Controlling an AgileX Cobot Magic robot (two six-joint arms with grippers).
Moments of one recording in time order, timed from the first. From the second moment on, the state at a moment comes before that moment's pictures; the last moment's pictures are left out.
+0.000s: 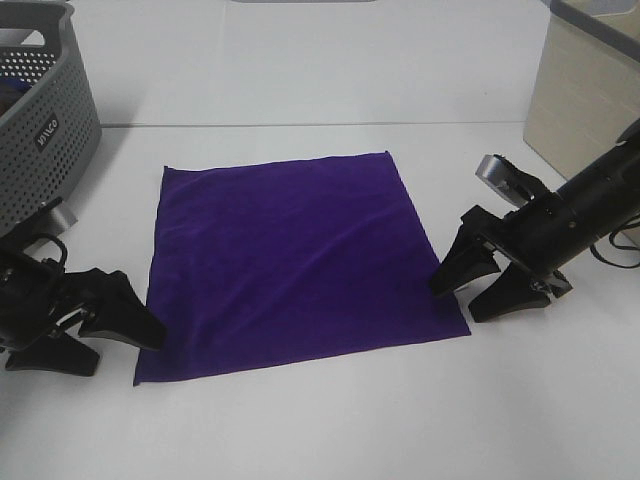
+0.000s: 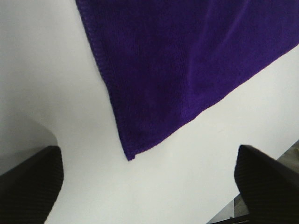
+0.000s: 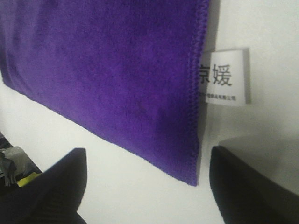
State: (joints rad) left arm 0.00 1.87 -0.71 -1.06 0.70 0.94; right arm 0.02 2.13 -1.07 0.86 0.93 -0.72
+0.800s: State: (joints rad) left arm -0.24 2.04 -1.06 -0.74 0.83 0.50; right arm 0.06 2.12 -1.09 0.79 0.88 -0.56
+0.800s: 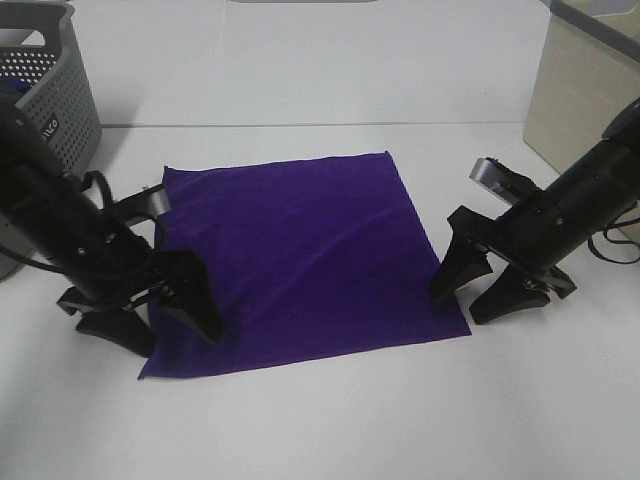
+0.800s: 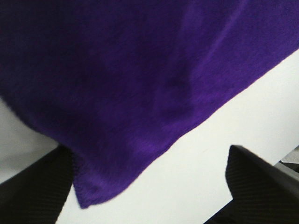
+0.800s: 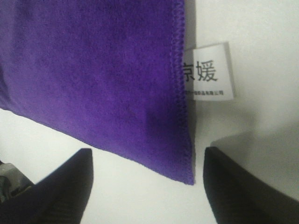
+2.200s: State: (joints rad) left arm -0.38 2.12 -1.53 -0.49 1.01 0.25; right arm 0.26 2.13 -1.57 0.48 0.96 -0.32
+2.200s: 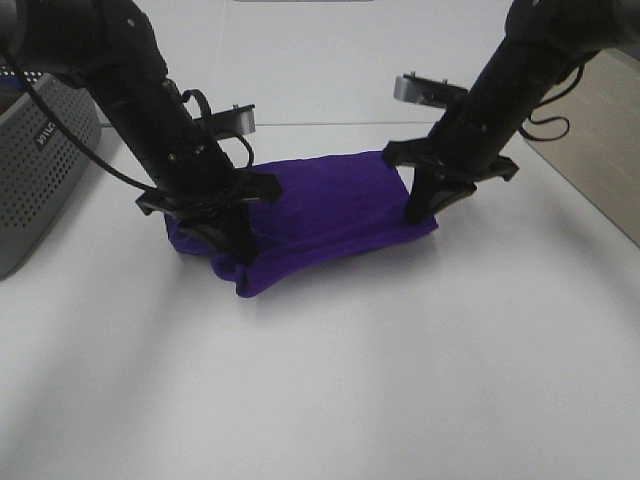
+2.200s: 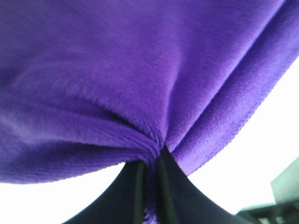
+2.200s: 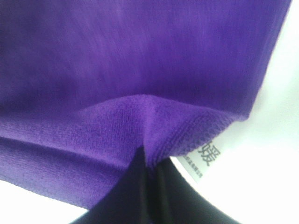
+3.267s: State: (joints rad) left arm -0.22 2.32 -1.75 -0.43 0.64 0.25; right arm 0.27 2.57 -2.29 0.49 0.91 -0.30
